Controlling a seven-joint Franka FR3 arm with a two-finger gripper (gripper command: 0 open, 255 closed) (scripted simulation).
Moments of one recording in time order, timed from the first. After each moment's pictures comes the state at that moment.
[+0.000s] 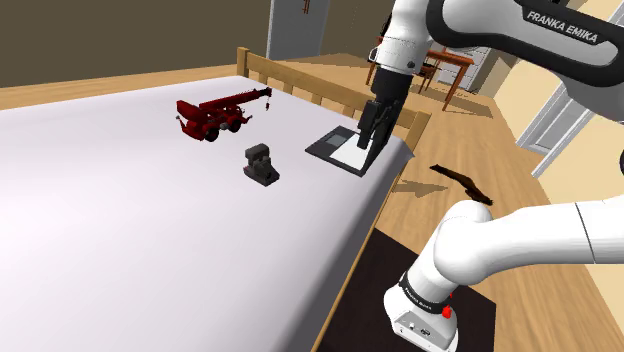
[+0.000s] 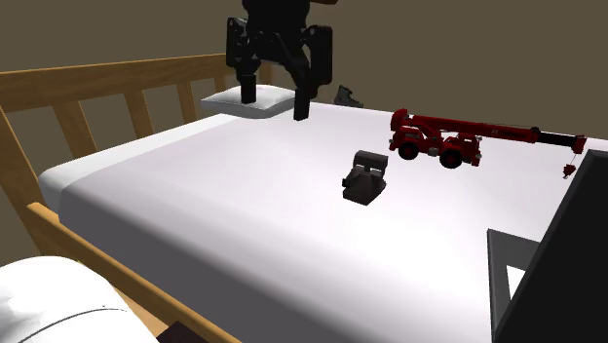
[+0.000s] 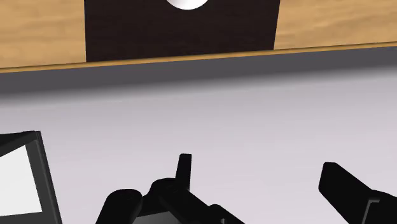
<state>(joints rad) 0.00 -0.80 0.06 -2.27 0.12 1.44 0.05</state>
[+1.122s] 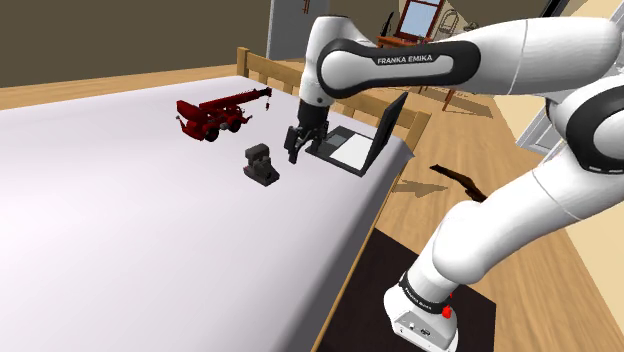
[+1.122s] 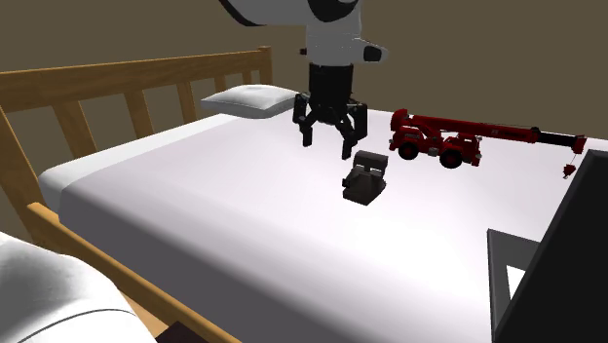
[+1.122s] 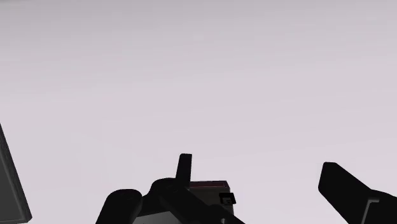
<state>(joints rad) -0.03 -0.35 0.15 -2.24 0.08 1.89 0.12</state>
